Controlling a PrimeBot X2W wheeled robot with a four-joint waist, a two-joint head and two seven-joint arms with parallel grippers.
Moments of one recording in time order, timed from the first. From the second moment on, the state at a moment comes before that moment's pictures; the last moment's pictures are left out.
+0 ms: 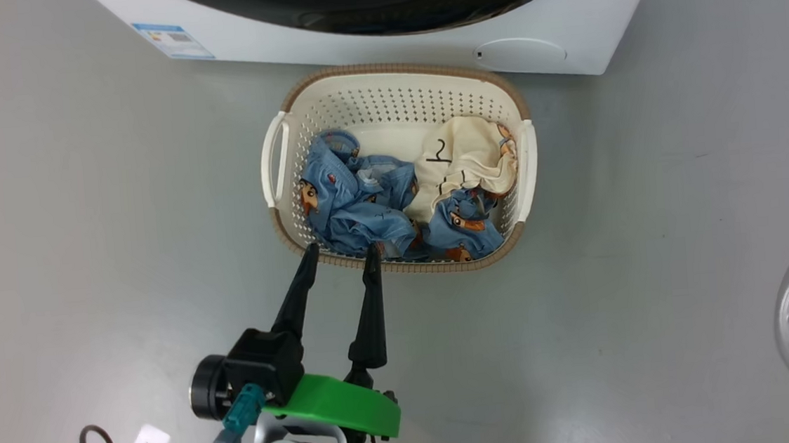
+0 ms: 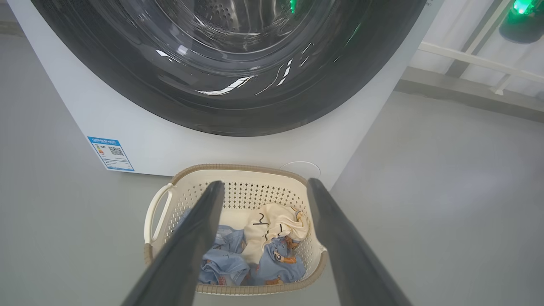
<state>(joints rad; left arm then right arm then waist) -0.29 0.04 -0.55 0.07 -0.41 0.26 -0.26 -1.29 -0.08 -0.46 0.57 0.86 0.13 0.84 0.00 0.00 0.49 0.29</state>
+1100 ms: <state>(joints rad) -0.31 0.04 -0.58 0.06 -0.43 0.28 -0.26 -1.58 -0.09 -0.76 1.01 0.65 0.13 0.96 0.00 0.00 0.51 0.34</state>
